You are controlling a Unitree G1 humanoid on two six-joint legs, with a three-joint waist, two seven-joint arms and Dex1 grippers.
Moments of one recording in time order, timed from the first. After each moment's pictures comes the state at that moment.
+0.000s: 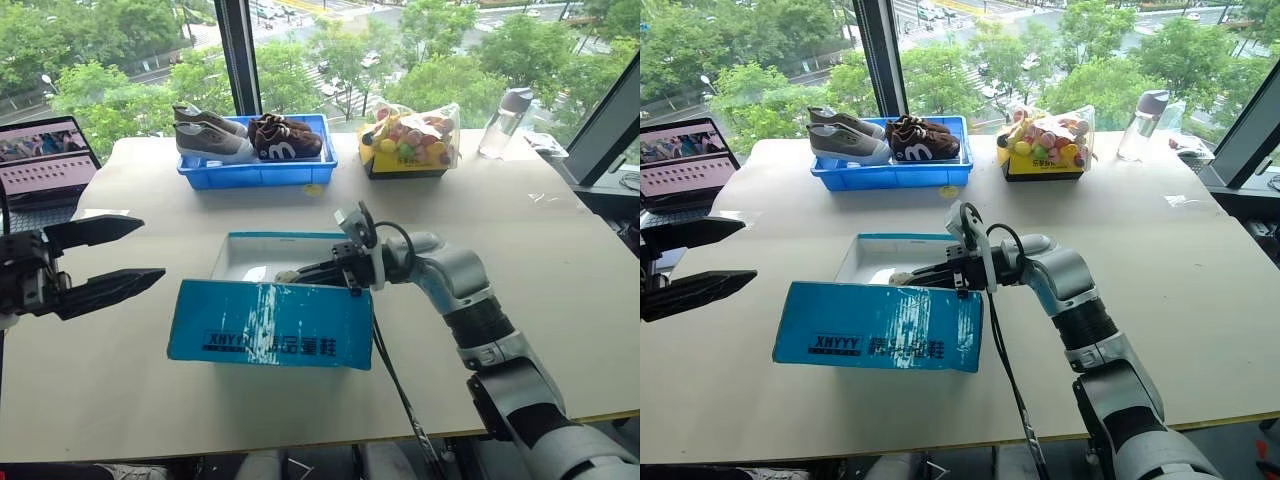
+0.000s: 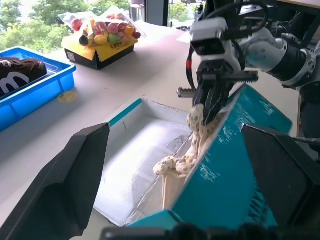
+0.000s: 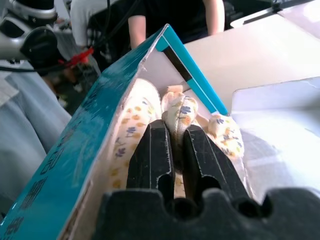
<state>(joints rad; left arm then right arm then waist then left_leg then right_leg) -0.04 1.09 0.85 -0.40 -1.02 0.89 -1.12 -0.90 -0.28 0.22 0.18 0.51 0.70 1.26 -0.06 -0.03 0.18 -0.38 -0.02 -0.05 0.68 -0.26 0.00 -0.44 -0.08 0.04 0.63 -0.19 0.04</state>
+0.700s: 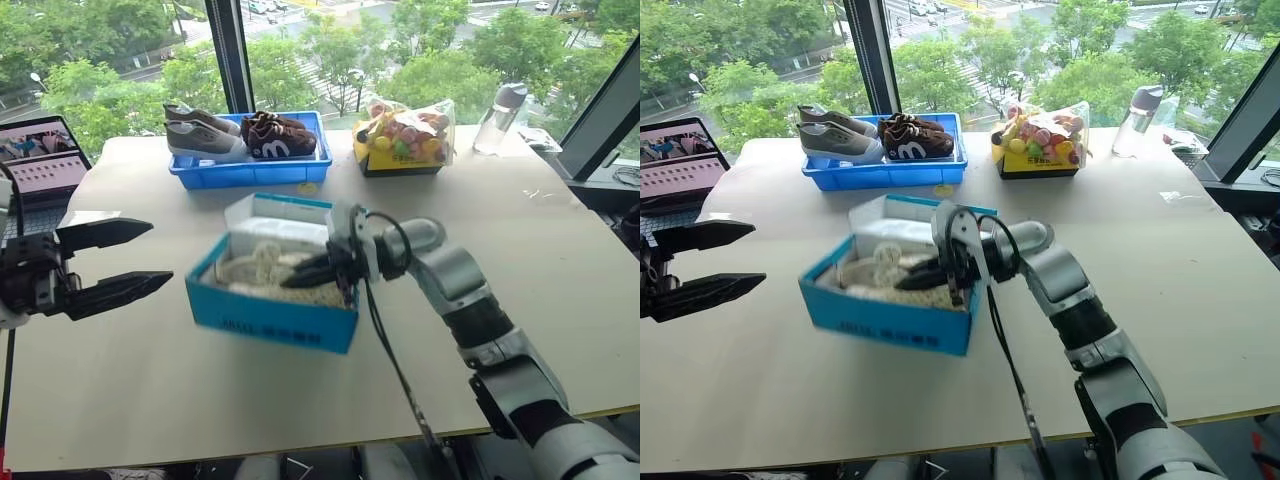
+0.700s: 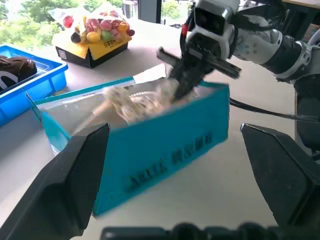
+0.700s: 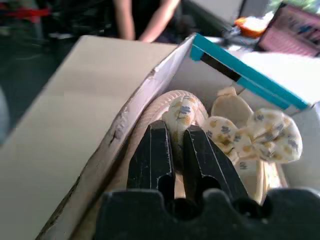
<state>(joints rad) -0.05 1.09 0.80 -0.39 -1.02 0.86 -1.12 -0.85 -0.37 0.38 0.10 0.33 0.45 1.32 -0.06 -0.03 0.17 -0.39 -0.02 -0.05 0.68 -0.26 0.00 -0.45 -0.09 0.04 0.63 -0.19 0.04</state>
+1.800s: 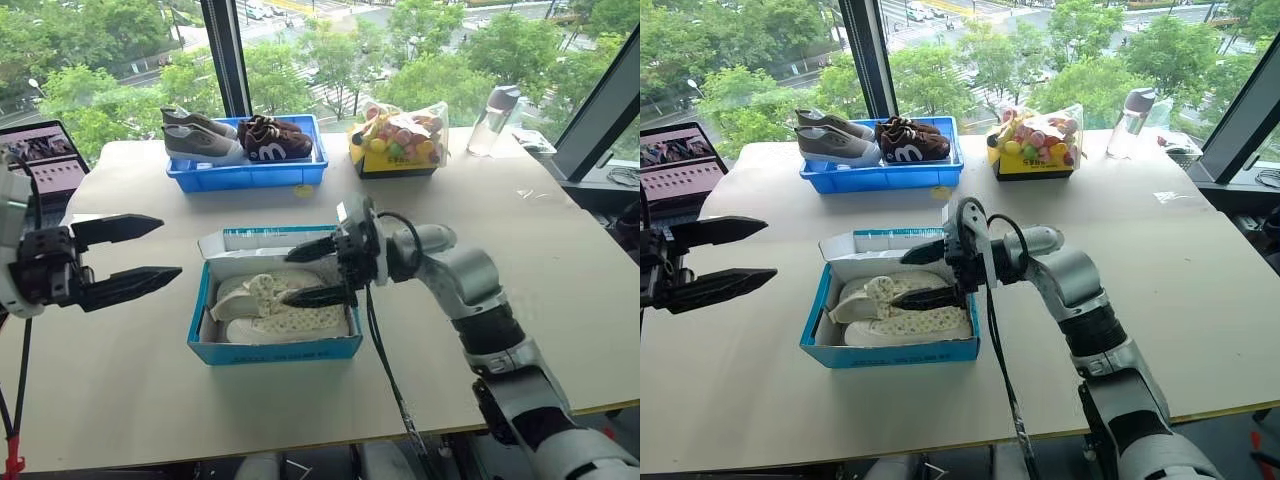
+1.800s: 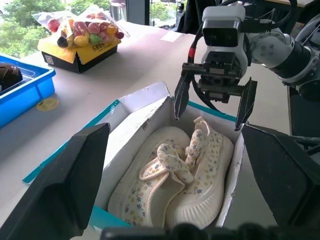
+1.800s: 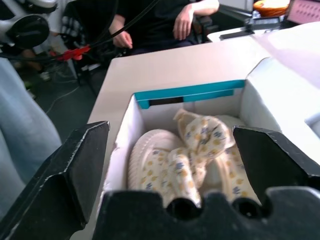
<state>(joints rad) -0.11 1.10 0.70 -0.34 -0.98 0.81 -1.15 -0.86 -0.33 0.22 0.04 0.44 0.64 1.19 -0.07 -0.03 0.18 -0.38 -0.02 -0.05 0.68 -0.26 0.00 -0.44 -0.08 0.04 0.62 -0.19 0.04</state>
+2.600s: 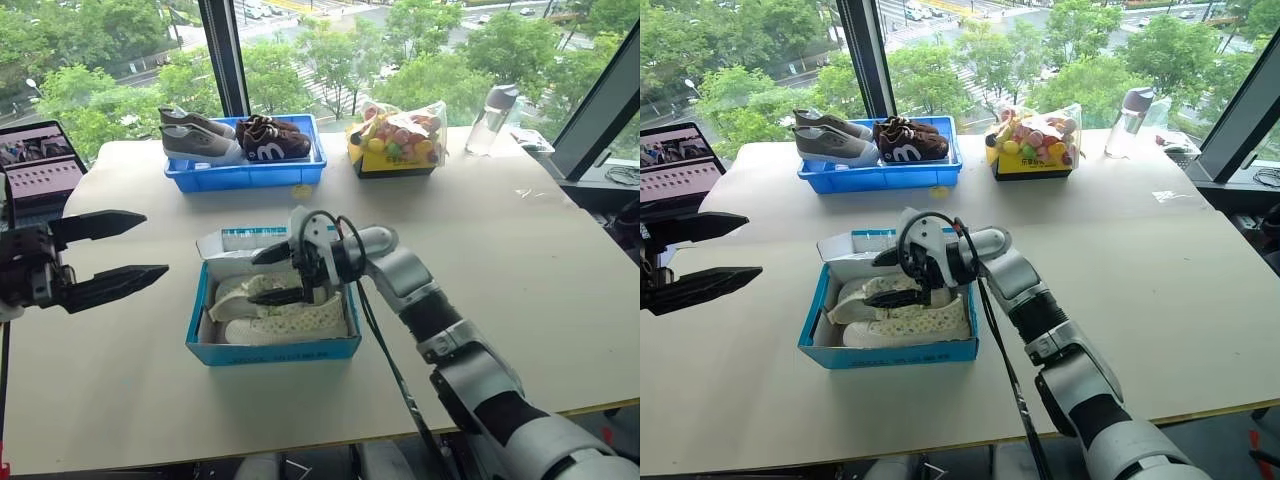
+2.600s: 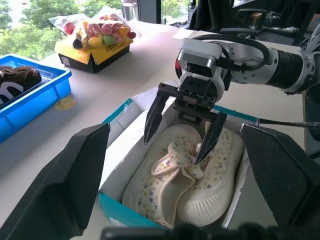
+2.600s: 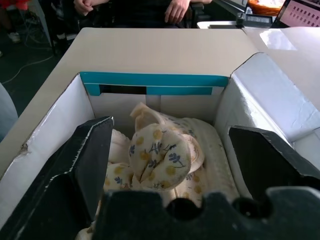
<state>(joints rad) -0.06 1.11 0.80 -0.38 -0.97 0.82 -1.13 -0.96 -0.13 0.37 0.48 0.18 0.22 1.22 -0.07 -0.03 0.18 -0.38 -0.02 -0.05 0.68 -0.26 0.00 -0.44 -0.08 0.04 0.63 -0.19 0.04</state>
